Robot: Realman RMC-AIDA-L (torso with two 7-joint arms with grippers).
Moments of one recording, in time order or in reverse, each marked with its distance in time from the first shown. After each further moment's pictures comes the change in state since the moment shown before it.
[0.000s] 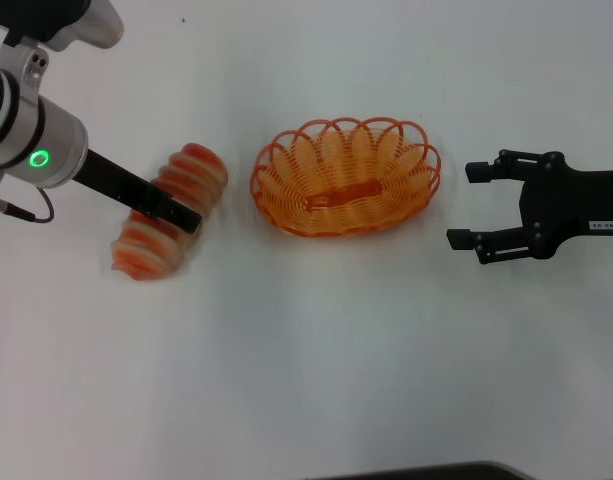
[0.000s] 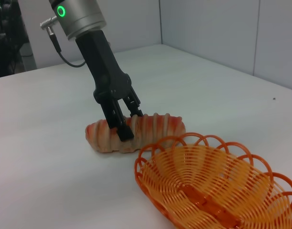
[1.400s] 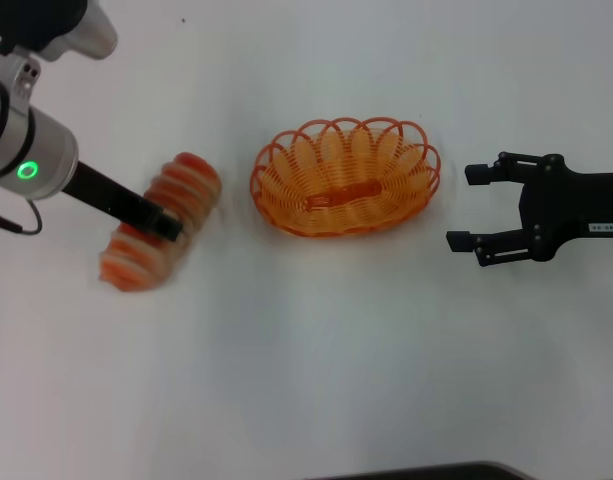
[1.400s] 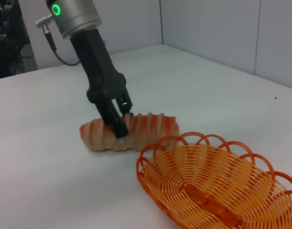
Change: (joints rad) left arm 0.032 0.002 0.024 0.052 0.004 0.045 -0.001; right arm -0.003 0.002 0.000 0.000 0.000 -0.003 0.002
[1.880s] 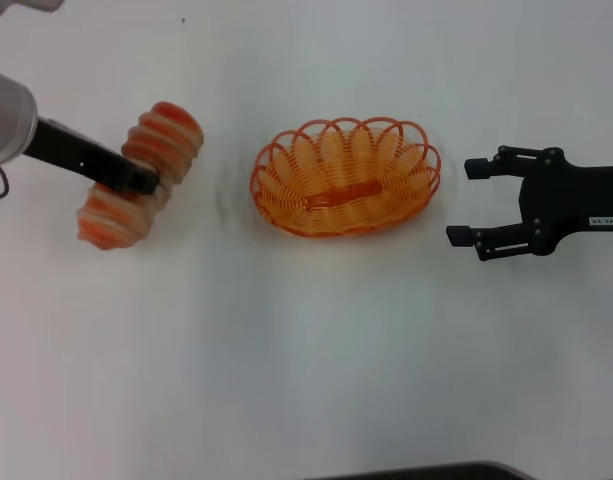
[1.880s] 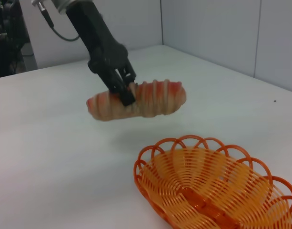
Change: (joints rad) left arm 0.058 0.003 -0.049 0.203 -0.022 0.063 0.040; right arm 0.011 -0.005 0.000 0.000 0.000 0.000 0.000
